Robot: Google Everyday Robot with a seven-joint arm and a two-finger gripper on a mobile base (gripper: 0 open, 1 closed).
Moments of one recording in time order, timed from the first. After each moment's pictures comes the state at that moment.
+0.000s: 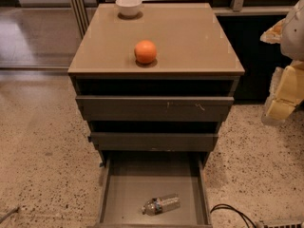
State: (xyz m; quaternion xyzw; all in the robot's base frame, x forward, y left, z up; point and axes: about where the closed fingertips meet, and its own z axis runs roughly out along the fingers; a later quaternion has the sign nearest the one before) arm 0.438 -0.216 0.979 -0.60 0.78 -0.04 0.16
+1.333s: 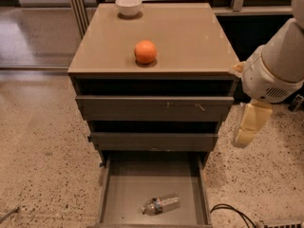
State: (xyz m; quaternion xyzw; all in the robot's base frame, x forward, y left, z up) arm 0.458 -0.191 0.886 -0.64 0.75 -0.01 0.16
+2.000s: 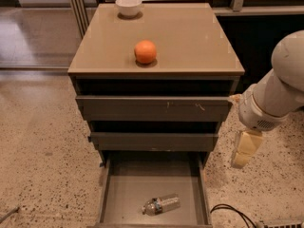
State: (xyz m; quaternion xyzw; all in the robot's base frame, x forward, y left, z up) arm 0.459 -0.216 0.794 -0.63 0.76 0.00 0.14
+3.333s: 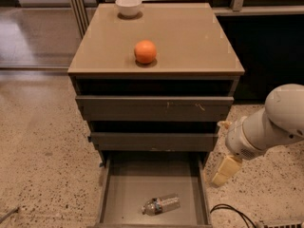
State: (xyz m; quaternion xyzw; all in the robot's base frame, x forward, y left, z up) arm 0.446 -0.189 0.711 -0.57 0.79 0.09 0.20
